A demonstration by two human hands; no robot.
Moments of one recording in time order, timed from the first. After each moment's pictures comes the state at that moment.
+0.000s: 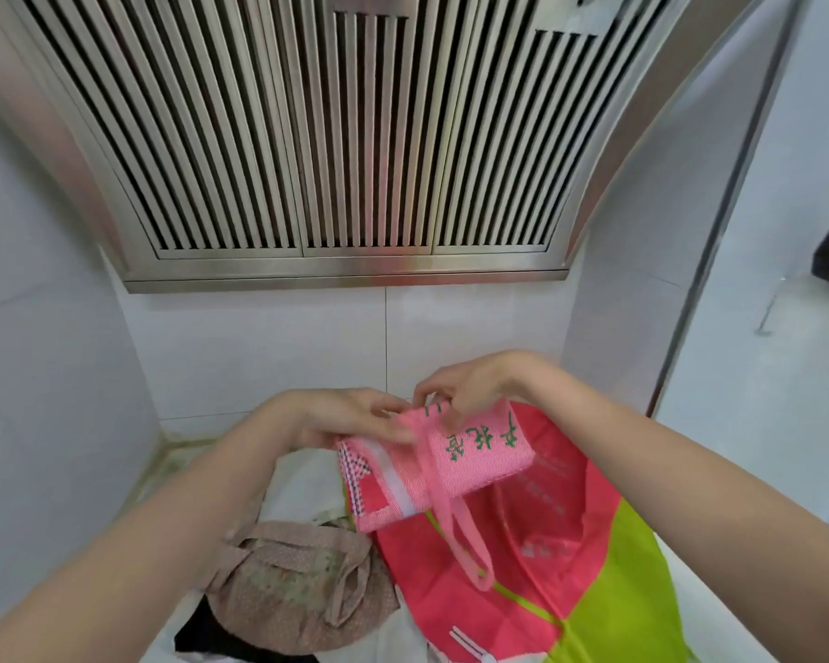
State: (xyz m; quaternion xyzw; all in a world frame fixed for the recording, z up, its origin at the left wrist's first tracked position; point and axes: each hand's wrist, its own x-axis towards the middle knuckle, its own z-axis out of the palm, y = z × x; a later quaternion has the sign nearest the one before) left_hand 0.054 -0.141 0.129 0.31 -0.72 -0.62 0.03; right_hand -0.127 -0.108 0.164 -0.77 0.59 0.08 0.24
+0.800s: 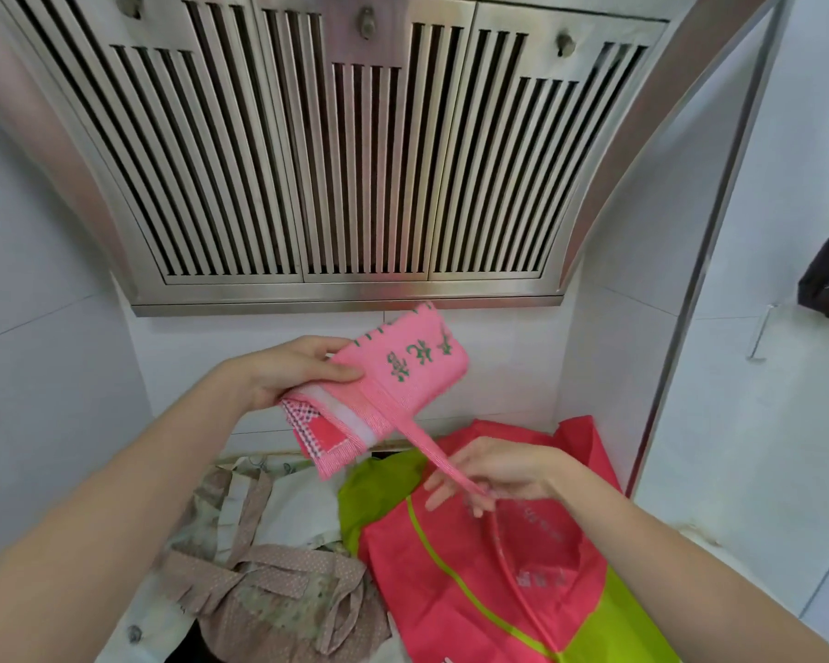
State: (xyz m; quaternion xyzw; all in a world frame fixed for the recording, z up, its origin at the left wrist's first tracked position) left_hand 0.083 -0.167 0.184 0.31 -0.70 -0.61 0.20; right_hand -0.174 -0.077 0.088 -0.58 0.53 -0.22 0.58
